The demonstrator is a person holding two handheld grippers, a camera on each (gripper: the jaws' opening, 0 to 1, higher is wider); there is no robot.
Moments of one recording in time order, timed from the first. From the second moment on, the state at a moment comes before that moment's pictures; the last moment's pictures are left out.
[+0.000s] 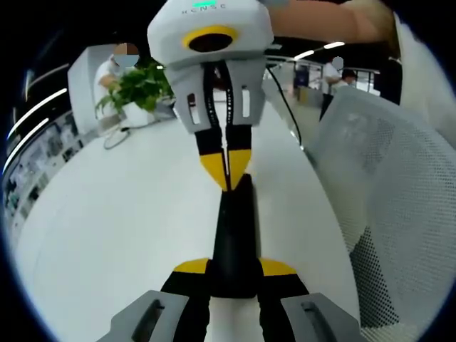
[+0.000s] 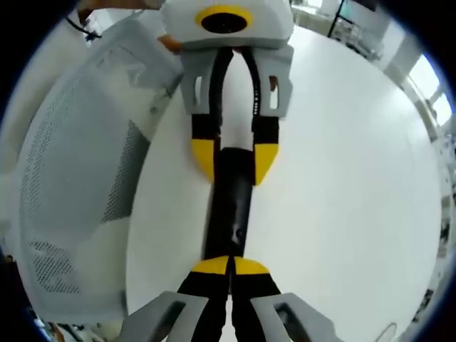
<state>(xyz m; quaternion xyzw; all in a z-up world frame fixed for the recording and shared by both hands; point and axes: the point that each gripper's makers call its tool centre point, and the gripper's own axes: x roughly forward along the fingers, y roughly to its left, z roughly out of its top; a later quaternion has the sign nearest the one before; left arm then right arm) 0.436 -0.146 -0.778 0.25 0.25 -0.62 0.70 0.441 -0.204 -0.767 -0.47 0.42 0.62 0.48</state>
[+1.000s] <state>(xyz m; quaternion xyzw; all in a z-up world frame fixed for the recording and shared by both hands) 0.435 -0.147 -0.777 0.26 0.25 -0.62 0.70 0.445 -0.181 -0.776 -0.47 0.41 0.63 0.46</state>
